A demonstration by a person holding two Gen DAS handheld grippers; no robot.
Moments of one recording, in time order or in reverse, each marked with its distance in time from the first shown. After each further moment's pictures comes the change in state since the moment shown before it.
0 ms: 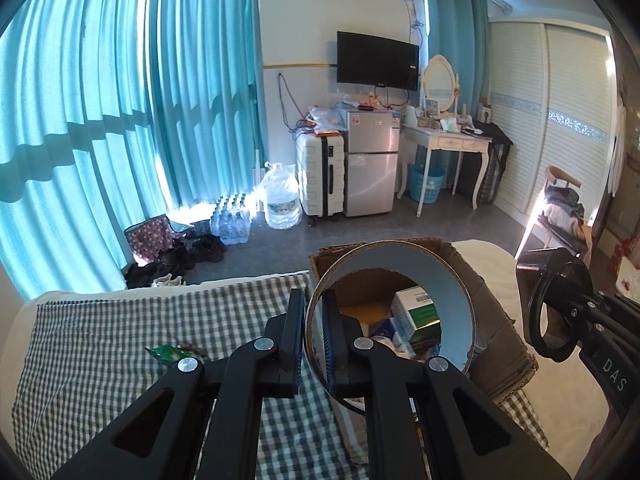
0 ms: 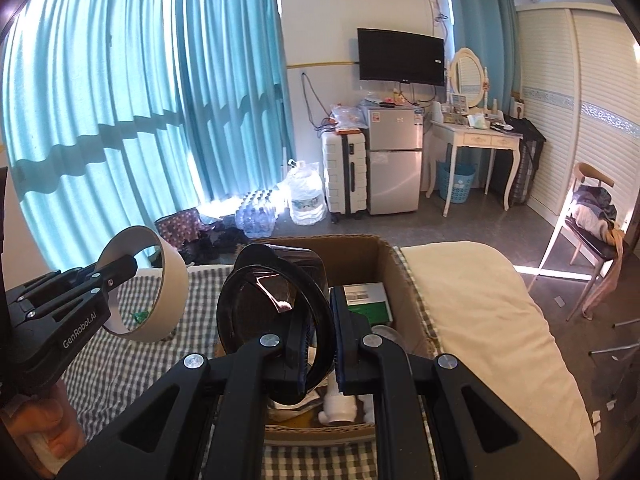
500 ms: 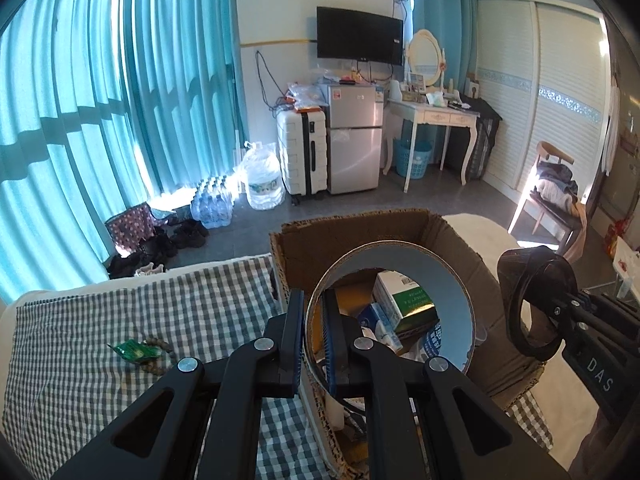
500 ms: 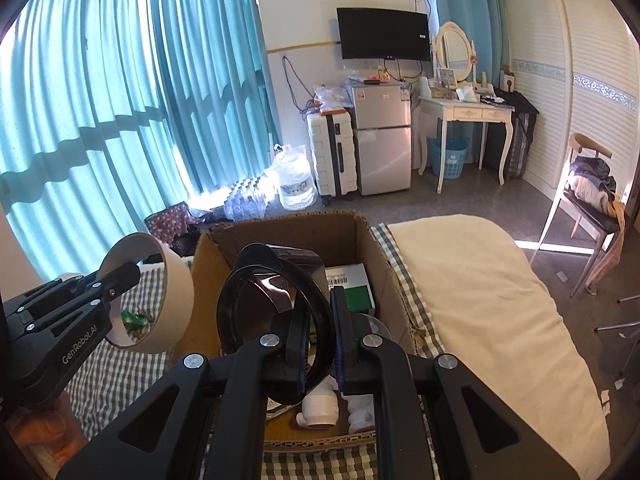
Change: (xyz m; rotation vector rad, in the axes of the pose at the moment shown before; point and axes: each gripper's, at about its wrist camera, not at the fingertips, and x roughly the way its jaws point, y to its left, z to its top) left arm 0.070 -0.045 -0.006 0.037 0.086 -0.039; right arm 0.048 -0.032 -0.015 0.063 0.068 -0.011
